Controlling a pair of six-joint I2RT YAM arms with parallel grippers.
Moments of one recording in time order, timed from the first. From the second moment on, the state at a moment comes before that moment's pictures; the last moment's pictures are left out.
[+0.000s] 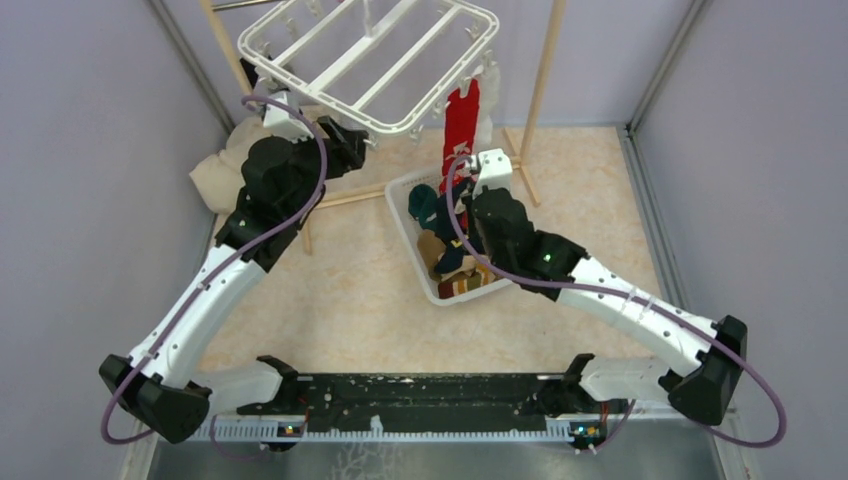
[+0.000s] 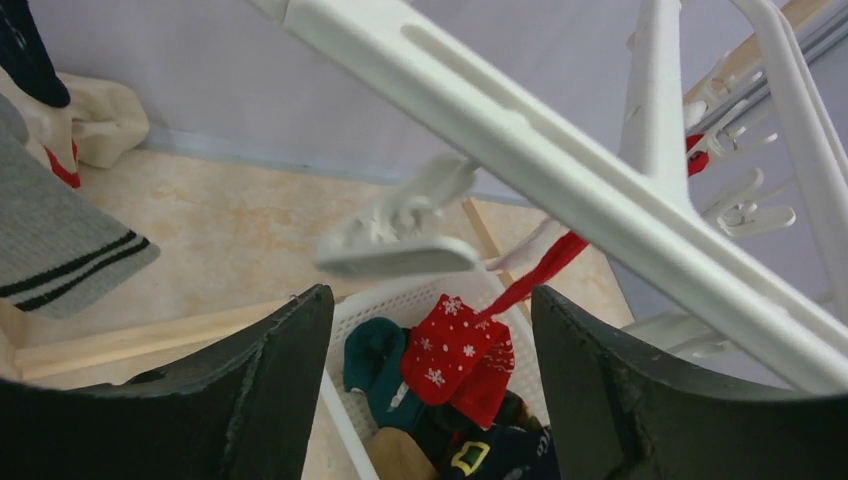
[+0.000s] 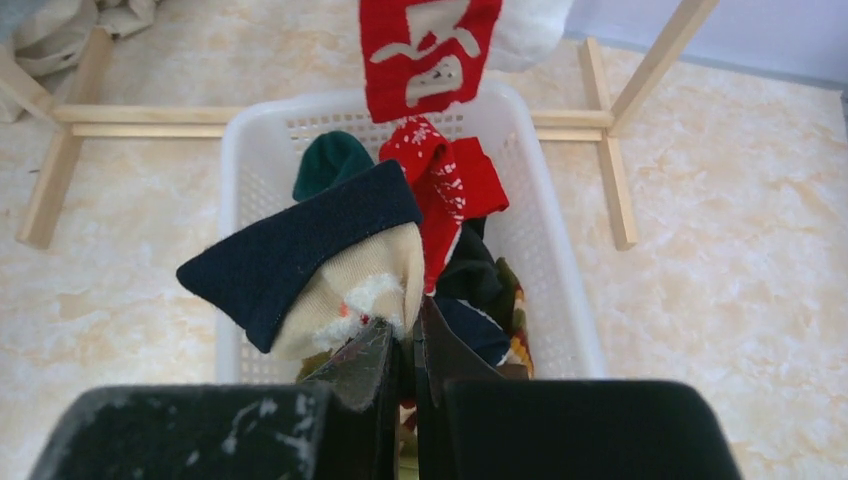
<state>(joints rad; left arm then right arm) -0.51 1.16 1.26 -0.09 -0.26 -0.48 0.94 1.16 1.12 -0.31 0.71 0.19</state>
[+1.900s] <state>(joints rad) -0.51 0.96 1.17 -0.62 0.03 -0.58 0.74 1.05 1.53 -0.52 -0.23 0.92</state>
